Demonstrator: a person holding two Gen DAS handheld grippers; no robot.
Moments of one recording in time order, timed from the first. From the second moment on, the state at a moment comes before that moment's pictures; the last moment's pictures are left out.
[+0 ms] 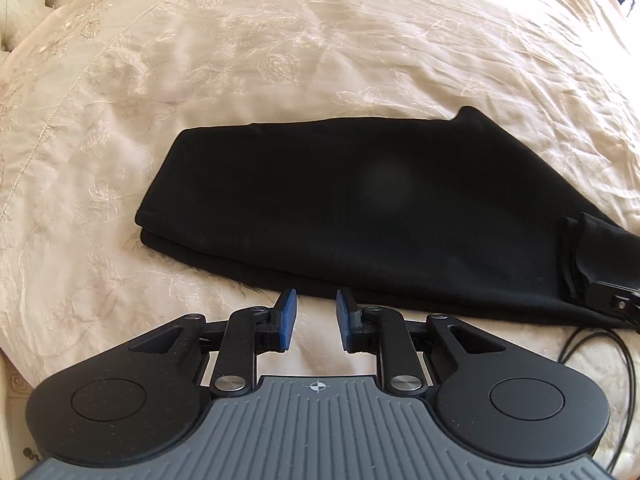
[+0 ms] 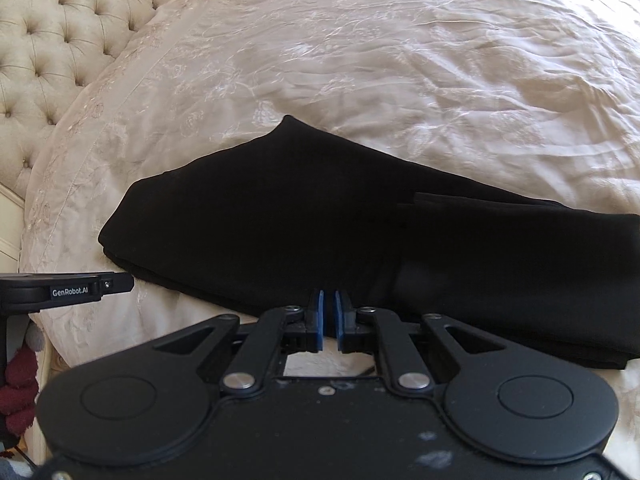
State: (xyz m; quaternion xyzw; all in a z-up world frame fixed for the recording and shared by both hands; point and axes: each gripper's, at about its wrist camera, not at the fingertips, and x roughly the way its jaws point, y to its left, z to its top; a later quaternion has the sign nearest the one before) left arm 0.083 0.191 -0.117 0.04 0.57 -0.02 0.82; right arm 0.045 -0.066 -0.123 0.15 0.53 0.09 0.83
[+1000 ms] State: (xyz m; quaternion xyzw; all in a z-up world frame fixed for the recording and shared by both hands) left arm 0.194 0.333 -0.187 -0.03 0.63 -0.04 0.77; right arm 0.110 0.047 -0.190 0.10 0.62 0.02 0.78
